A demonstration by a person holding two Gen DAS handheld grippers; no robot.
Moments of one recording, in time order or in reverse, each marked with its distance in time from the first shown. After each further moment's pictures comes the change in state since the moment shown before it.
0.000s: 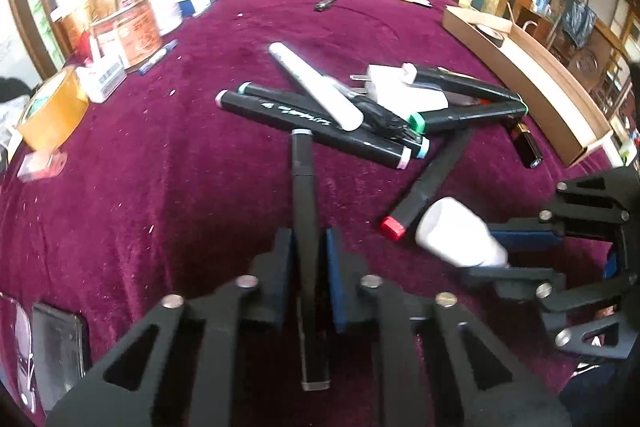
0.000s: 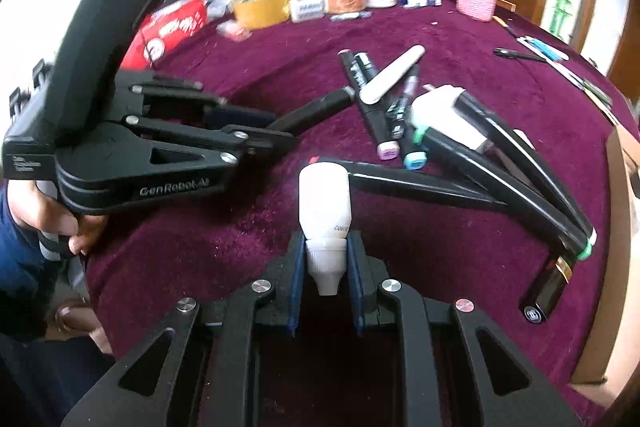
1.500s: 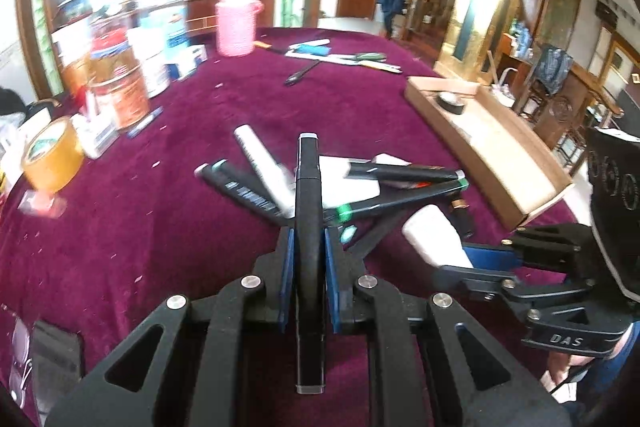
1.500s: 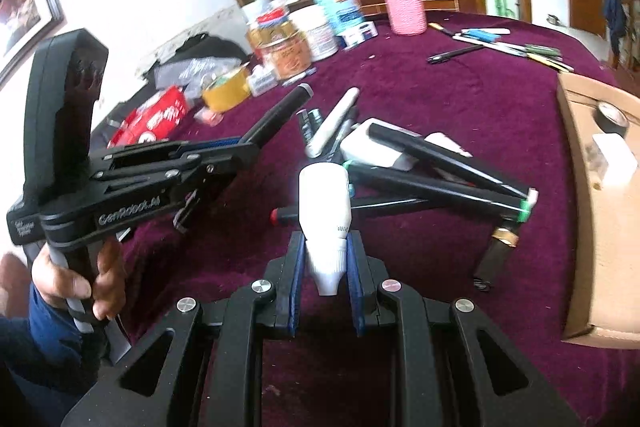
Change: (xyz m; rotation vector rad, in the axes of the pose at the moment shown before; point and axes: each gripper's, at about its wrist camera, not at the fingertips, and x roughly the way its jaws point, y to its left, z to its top) left arm -0.046 -0.035 0.032 -0.018 -0.187 -0.081; right arm -0.047 -0.044 -0.009 0.262 -0.184 0.047
